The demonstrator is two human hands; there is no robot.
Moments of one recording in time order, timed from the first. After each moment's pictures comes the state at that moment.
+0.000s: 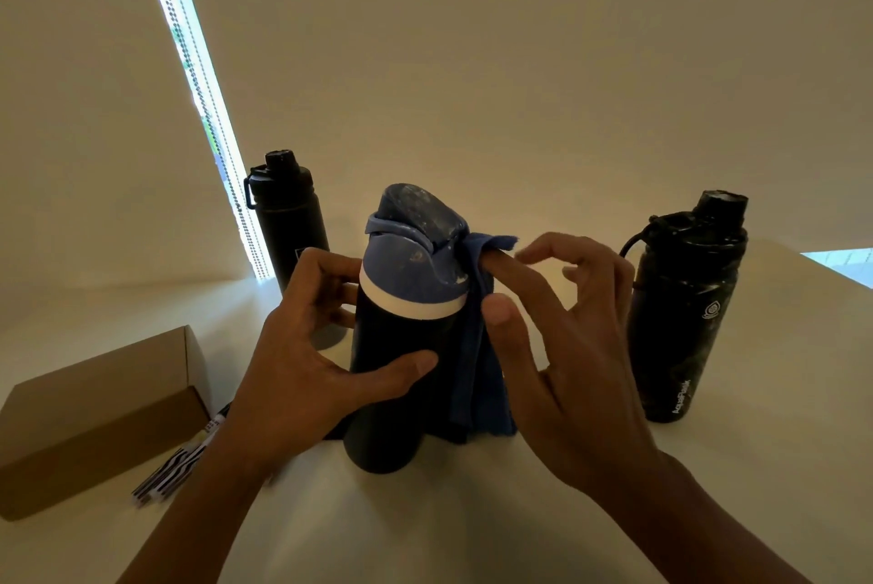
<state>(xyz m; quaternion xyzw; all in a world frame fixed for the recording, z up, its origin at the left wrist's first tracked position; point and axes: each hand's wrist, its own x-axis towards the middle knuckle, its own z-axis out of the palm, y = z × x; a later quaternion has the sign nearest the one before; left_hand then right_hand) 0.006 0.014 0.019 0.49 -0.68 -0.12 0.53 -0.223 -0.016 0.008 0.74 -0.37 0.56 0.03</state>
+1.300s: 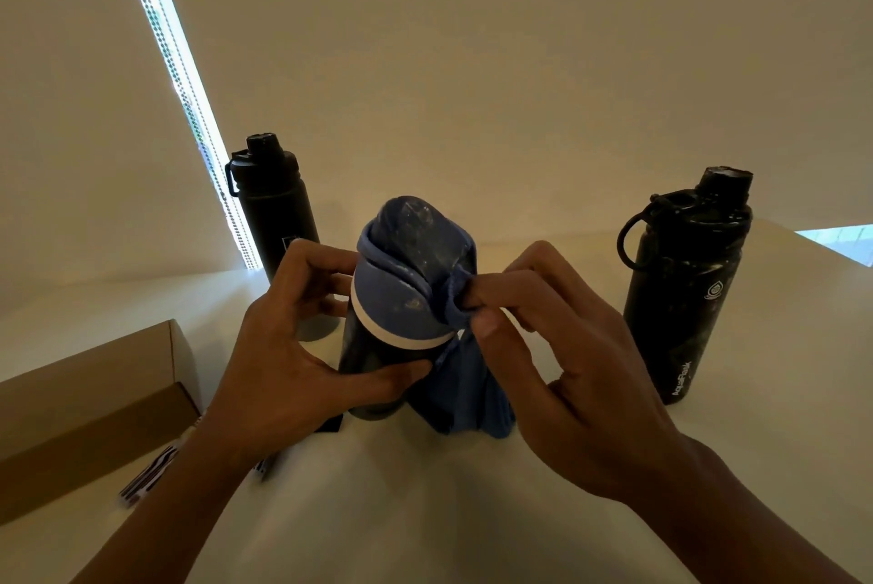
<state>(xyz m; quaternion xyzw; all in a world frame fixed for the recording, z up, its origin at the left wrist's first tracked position) 0.015 0.008 0.018 0.43 -0.73 -0.07 0.52 -0.230 -0.009 0.015 0.82 -0.24 0.52 -0.06</state>
